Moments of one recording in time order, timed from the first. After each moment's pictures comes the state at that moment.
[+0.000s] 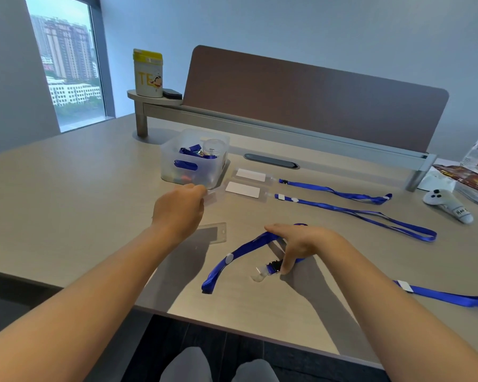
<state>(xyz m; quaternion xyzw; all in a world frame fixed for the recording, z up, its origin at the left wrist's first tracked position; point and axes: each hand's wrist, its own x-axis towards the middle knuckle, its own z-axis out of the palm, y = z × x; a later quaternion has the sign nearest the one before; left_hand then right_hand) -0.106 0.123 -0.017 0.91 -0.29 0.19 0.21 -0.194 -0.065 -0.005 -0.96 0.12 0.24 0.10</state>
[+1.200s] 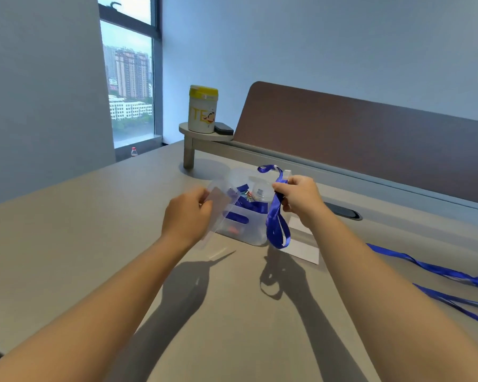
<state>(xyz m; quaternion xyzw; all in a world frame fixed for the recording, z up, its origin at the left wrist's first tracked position) 0.004 0.151 0.023 0.87 -0.14 0.16 0.45 -0.008 -0.029 0.065 -0.83 0.16 -0.15 0.51</state>
